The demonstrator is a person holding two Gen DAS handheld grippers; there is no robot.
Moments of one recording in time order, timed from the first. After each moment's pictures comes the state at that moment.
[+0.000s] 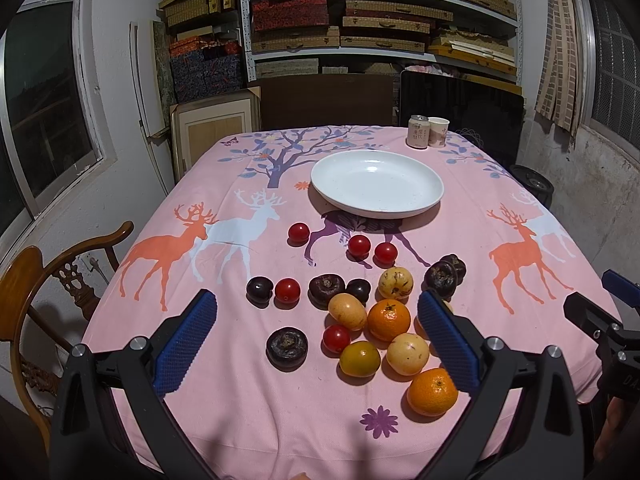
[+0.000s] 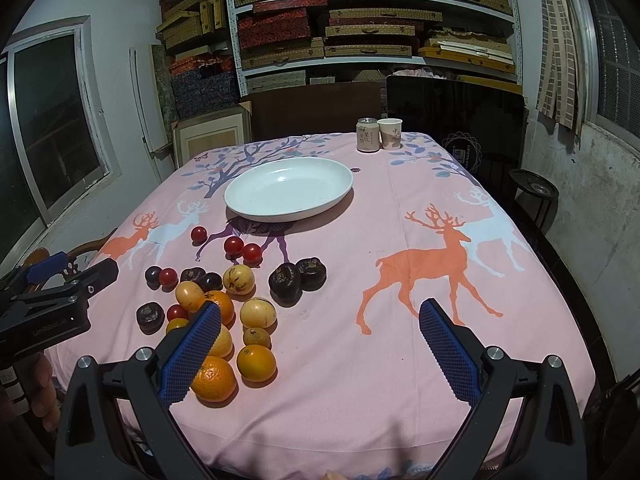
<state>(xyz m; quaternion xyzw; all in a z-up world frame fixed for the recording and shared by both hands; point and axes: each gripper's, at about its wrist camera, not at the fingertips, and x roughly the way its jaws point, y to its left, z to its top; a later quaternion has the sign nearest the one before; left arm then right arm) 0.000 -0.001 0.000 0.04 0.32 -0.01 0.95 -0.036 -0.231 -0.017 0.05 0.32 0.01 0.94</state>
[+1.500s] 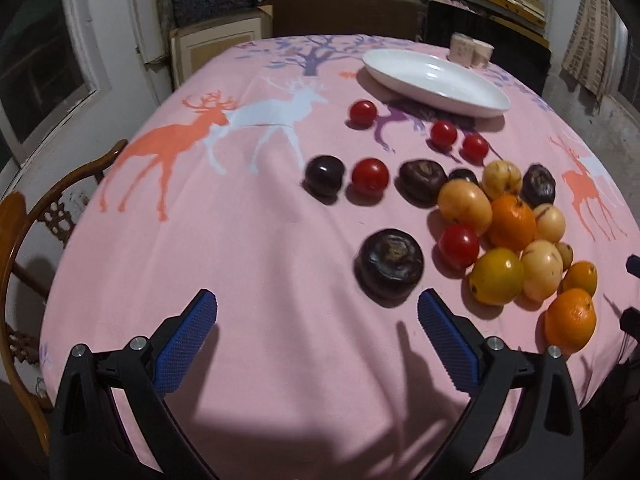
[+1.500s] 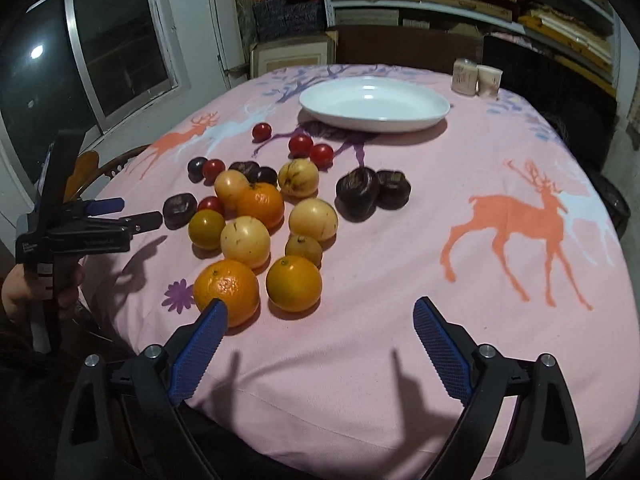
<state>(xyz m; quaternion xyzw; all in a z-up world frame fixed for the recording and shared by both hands) 0.039 0.077 -0.119 0.03 0.45 -0.01 0.89 -0.012 -0.201 -0.093 -0.01 0.42 0.17 0.89</state>
